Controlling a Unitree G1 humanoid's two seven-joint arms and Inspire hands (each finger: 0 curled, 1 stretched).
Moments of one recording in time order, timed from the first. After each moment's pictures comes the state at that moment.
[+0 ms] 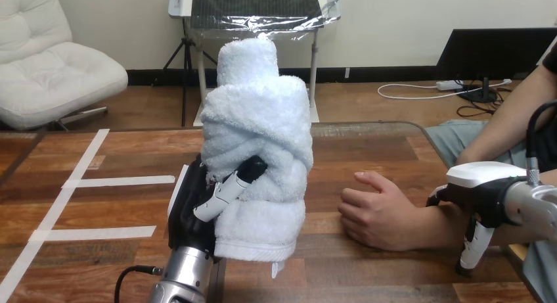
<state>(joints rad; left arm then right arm) -0.06 -0.06 -0.02 0.31 -0.59 -0.28 -0.43 -0.37 -0.79 0.28 0.17 -0.85 0.08 0.76</state>
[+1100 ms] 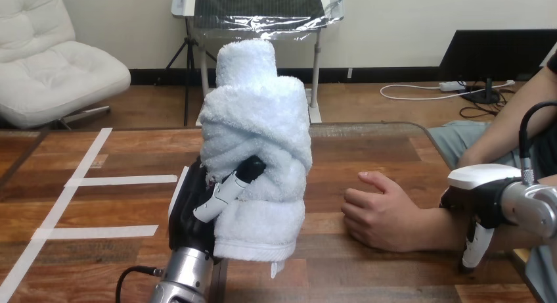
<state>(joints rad) -0.06 -0.06 -0.02 0.31 -0.60 -0.26 -0.43 -0.41 -0.78 0.35 0.27 -0.87 0.09 0.73</state>
